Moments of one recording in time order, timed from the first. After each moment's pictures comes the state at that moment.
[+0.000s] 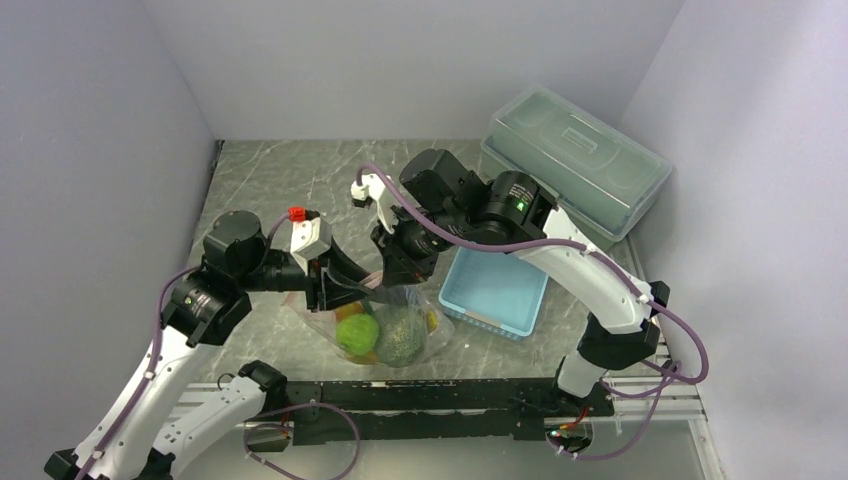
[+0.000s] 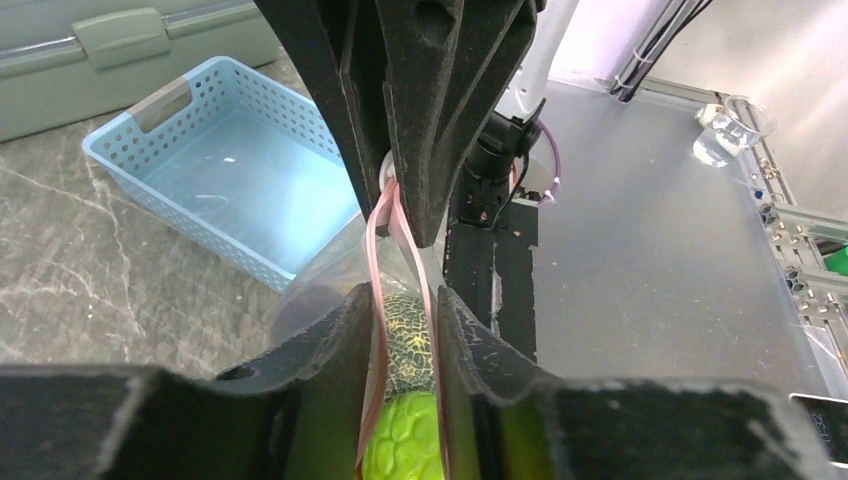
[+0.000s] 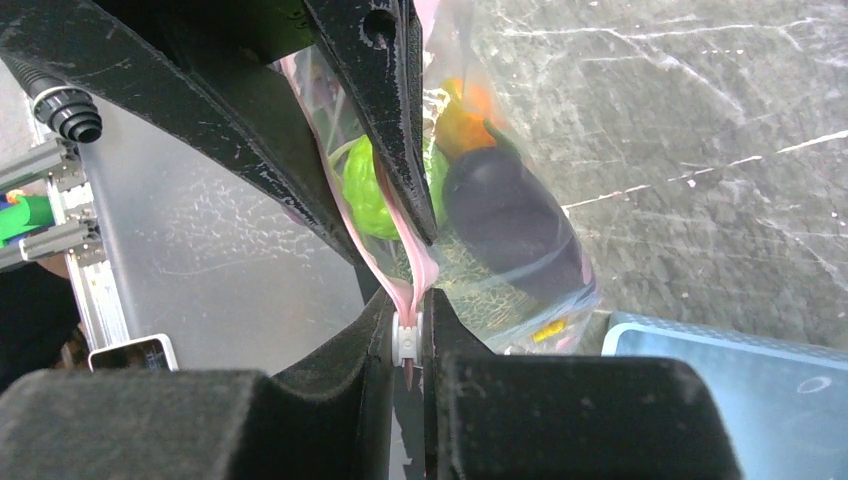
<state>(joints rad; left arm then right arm) -0.51 0.75 1.04 -0.50 0.97 0.02 1.09 1.66 2.19 -1.29 -0.35 0.05</state>
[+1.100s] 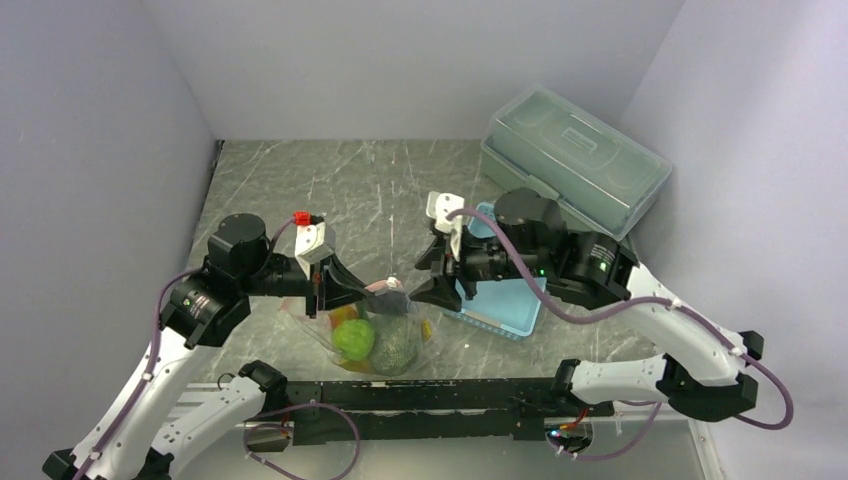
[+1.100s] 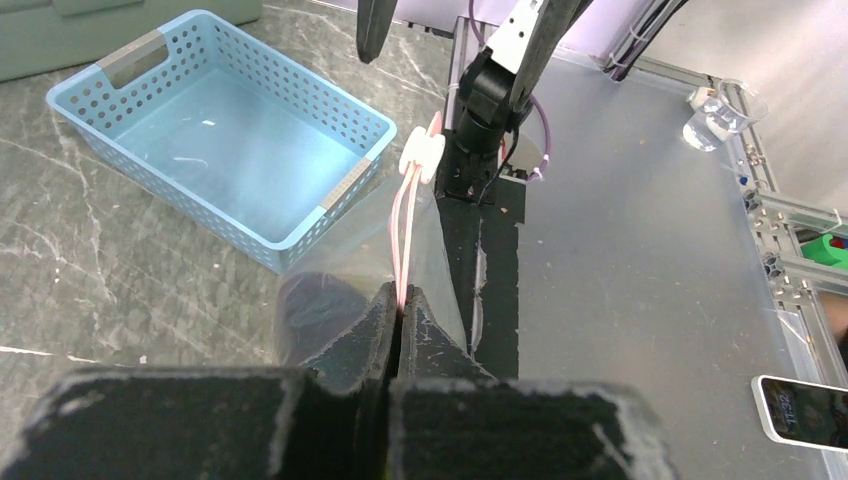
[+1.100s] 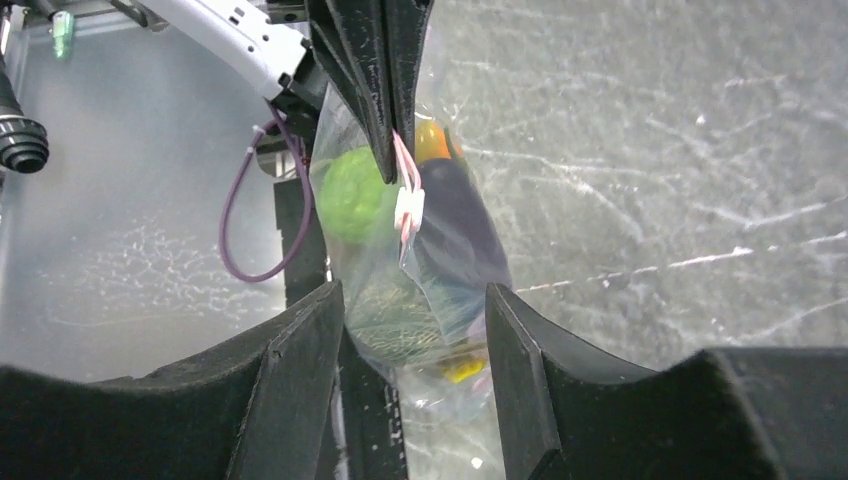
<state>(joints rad) -0.53 0.75 1.04 -0.59 0.94 0.04 1.07 1.19 1.57 -0.81 -0.35 -0.05</state>
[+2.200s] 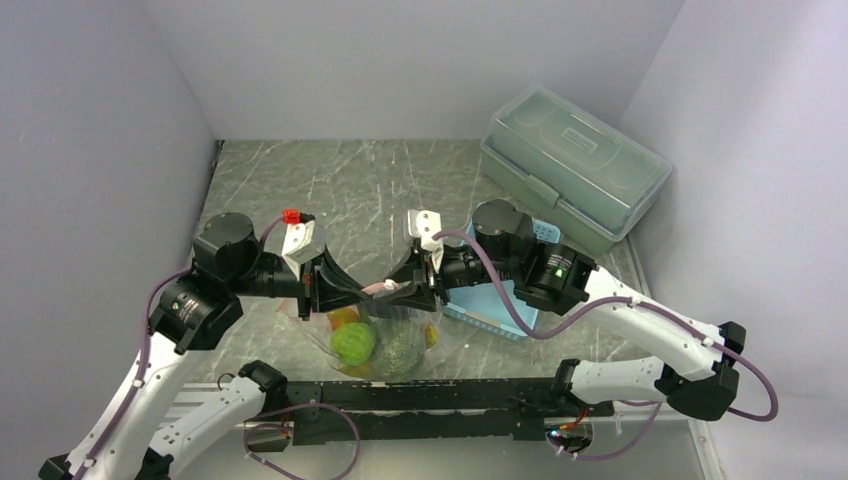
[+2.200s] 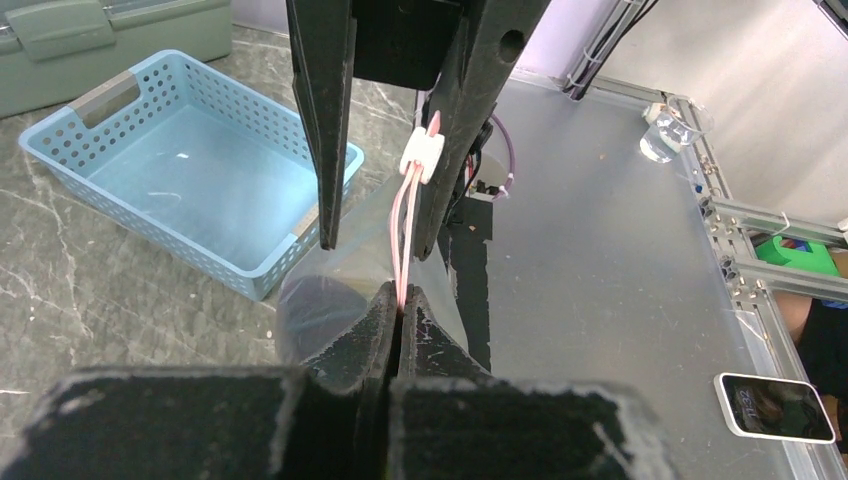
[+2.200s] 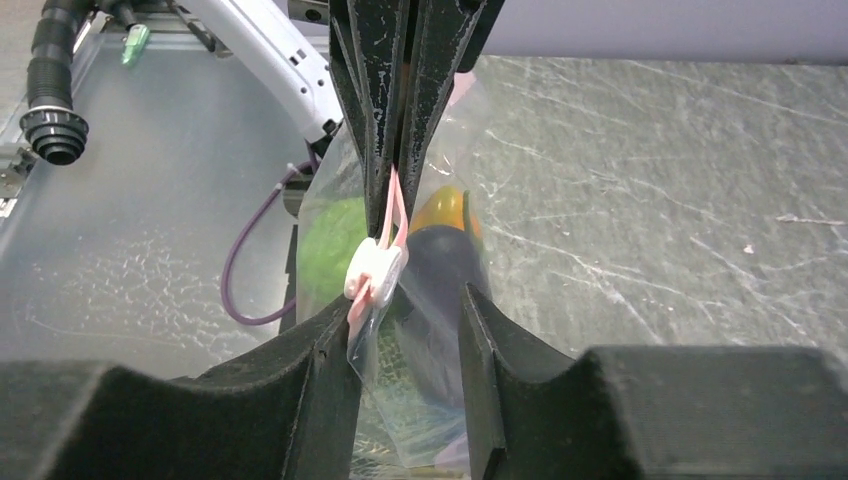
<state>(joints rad) -0.53 0.74 1.10 -0.58 1.01 -0.02 1.07 1.14 1.28 -0.37 -0.54 -0.13</state>
